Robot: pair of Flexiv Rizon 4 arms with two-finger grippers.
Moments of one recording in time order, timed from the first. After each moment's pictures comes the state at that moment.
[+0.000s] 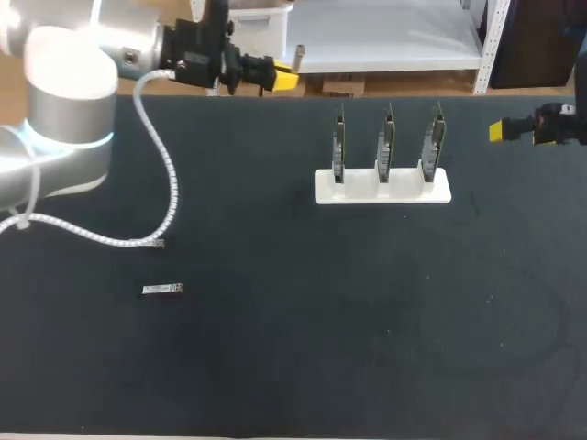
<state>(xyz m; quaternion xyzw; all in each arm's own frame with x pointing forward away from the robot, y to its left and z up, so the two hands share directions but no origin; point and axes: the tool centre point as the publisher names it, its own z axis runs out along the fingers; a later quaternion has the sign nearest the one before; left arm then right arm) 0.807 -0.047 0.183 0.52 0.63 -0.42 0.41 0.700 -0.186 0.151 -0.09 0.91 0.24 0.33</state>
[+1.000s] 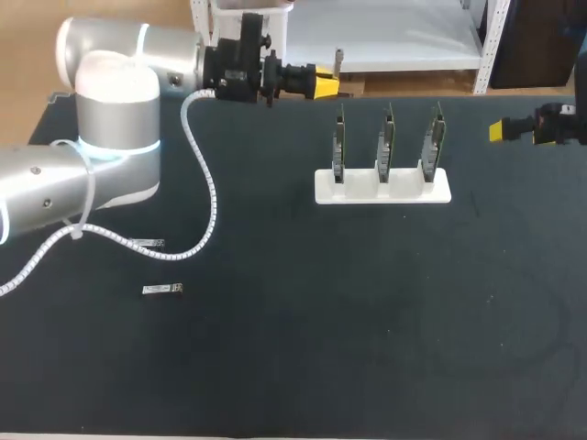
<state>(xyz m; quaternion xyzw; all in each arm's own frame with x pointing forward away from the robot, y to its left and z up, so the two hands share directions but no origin) 0.800 -0.103 0.173 0.51 0.55 -0.50 0.43 0.700 -0.186 0.151 -0.09 0.91 0.24 0.33</state>
